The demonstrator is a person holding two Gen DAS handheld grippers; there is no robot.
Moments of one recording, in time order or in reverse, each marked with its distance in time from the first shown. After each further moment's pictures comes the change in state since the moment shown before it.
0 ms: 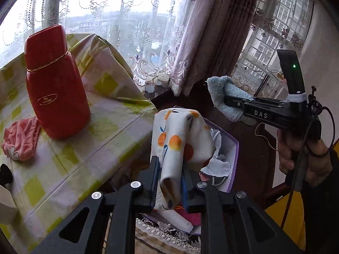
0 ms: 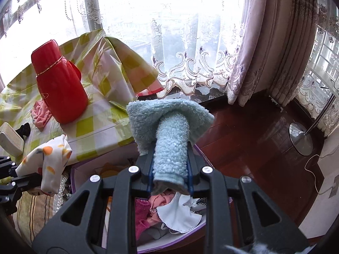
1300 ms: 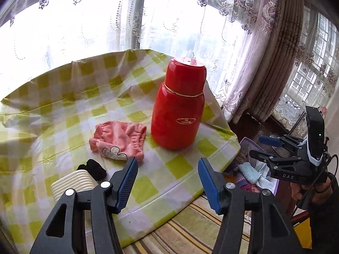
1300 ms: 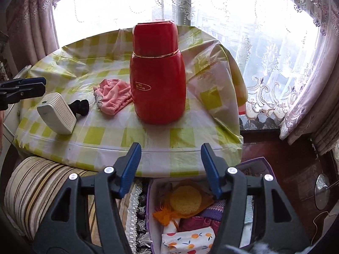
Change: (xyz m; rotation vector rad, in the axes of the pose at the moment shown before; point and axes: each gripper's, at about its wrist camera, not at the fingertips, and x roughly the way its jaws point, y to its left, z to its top) left arm -0.151 0.184 -0.007 -0.198 -0.150 0.287; right arm -0.012 0.203 0.012 -0.365 -0.037 0.321
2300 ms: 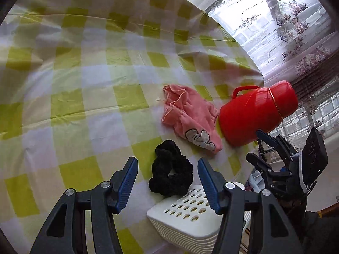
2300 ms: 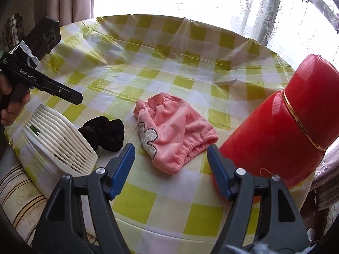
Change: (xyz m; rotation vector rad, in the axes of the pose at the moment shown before) left arm 0.112 0.256 -0.026 -0.381 0.290 -0.281; right arm 0.159 0.153 0.084 -0.283 0.028 0.092
